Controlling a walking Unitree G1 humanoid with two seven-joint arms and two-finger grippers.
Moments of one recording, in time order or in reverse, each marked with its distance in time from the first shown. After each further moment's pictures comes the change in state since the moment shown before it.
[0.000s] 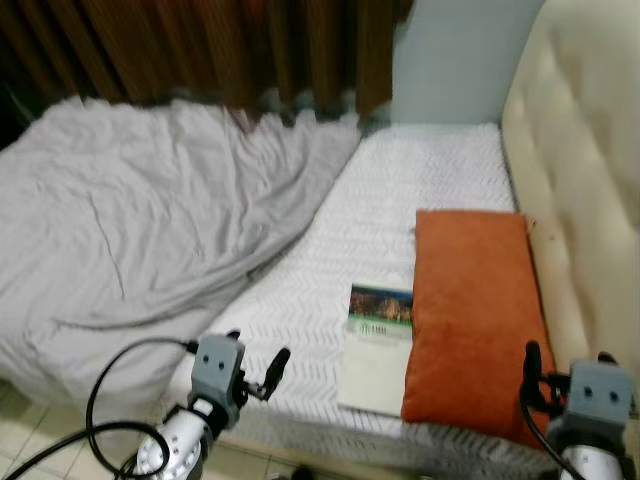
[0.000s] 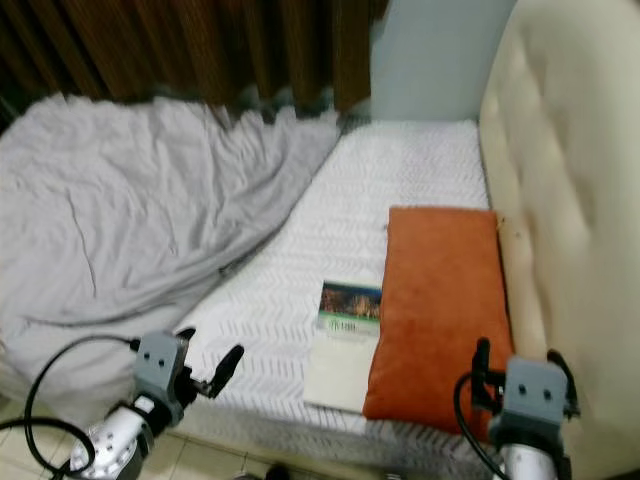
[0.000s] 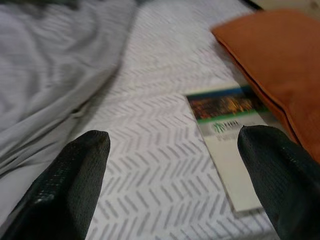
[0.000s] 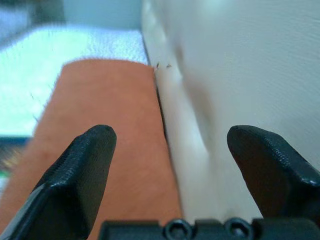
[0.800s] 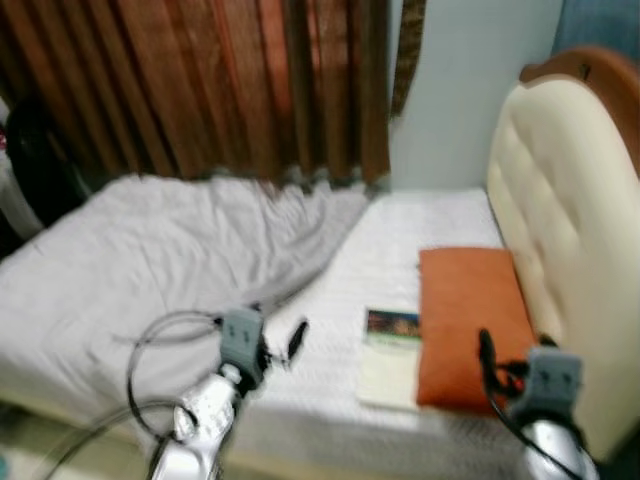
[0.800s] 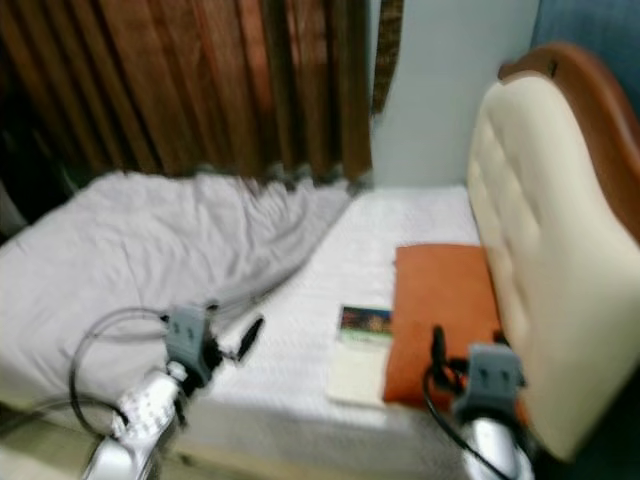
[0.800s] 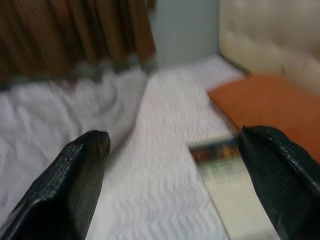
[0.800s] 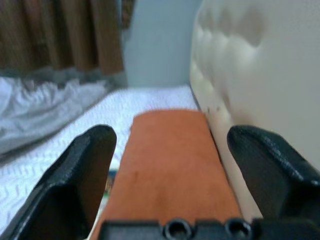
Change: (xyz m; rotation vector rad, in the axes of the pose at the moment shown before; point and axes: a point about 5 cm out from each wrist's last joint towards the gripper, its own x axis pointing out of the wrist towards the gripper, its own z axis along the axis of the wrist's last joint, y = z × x) left arm 0.036 -0.012 -0.005 -0.045 -0.039 -0.021; right arm 0.031 0.034 -0.003 0.020 -0.081 0.199
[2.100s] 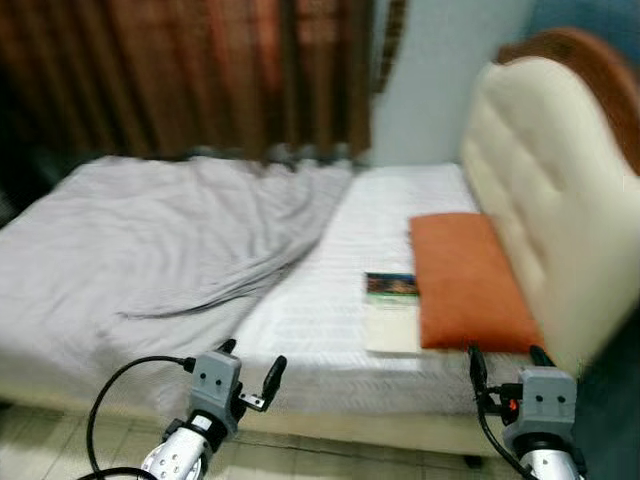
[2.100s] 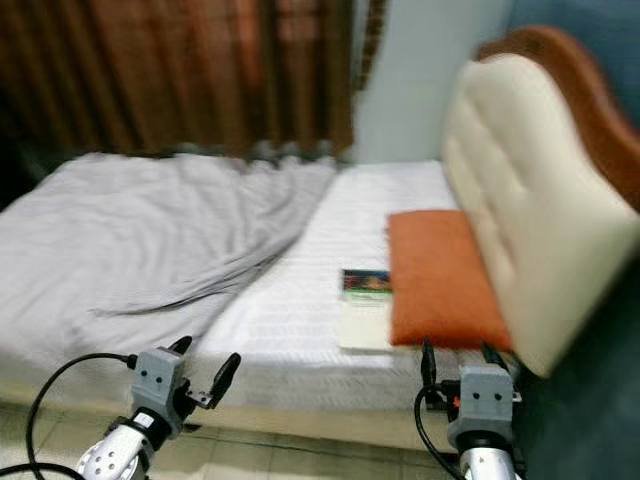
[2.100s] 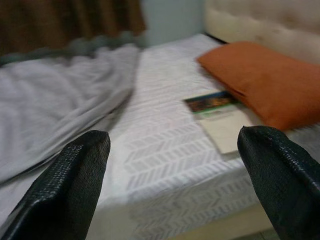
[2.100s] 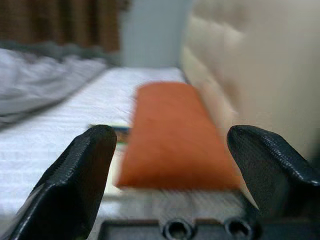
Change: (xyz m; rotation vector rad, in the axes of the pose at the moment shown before) left arm -0.045 0.014 -0.009 0.070 -0.008 0.034; right arm -0.023 0.007 -0.011 -0.010 0.014 0.073
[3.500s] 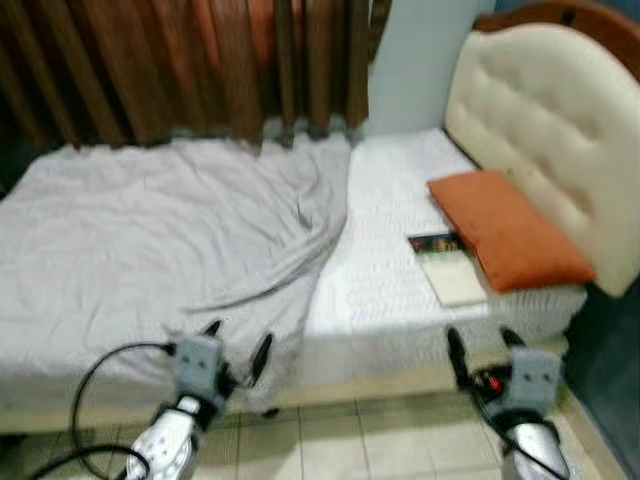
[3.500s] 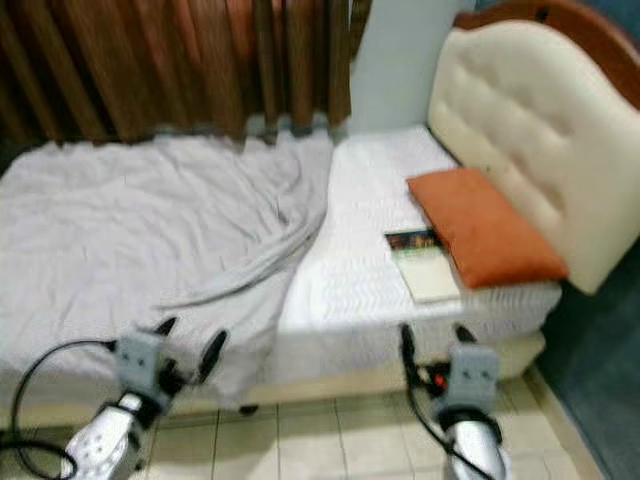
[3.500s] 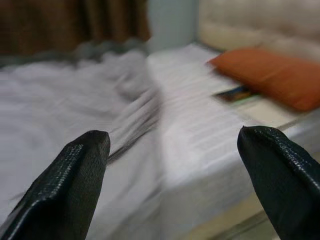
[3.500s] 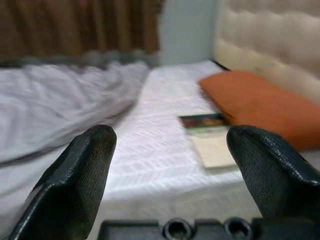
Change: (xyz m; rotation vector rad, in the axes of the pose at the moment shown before) left arm 0.003 0.017 0.014 -0.044 -0.070 0.088; right arm 0.021 0.018 0.007 0.157 -0.057 0.129
